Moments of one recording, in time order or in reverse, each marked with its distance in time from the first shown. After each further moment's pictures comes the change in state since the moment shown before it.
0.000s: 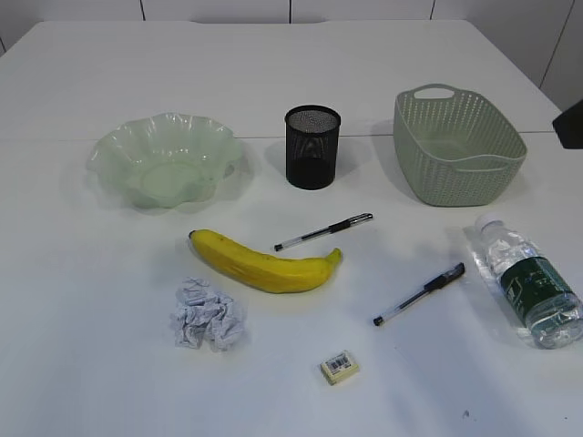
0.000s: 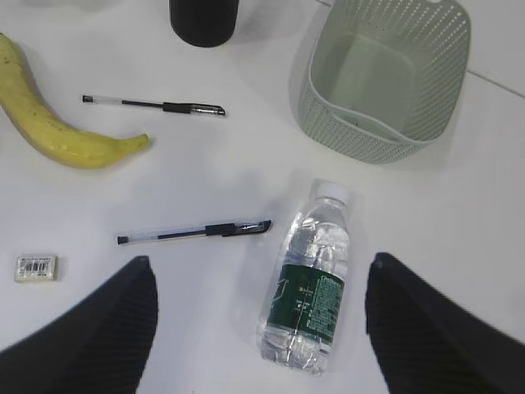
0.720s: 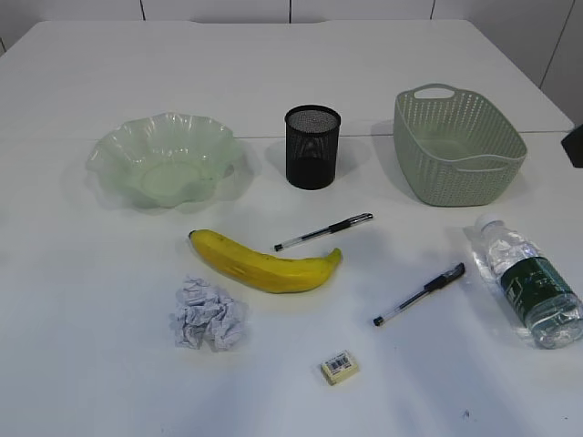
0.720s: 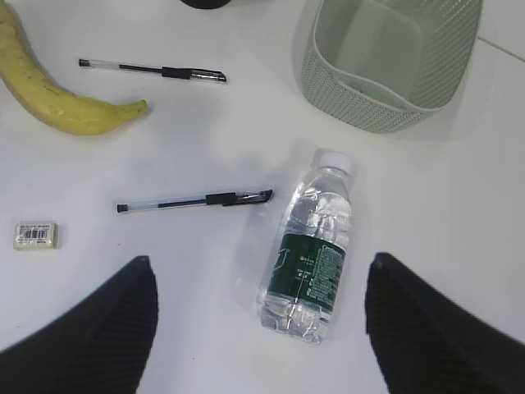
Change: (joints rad) left arm -0.130 0.286 -0.172 0.000 -0.010 0.138; right arm 0.000 0.000 0.000 -0.009 0.065 0.000
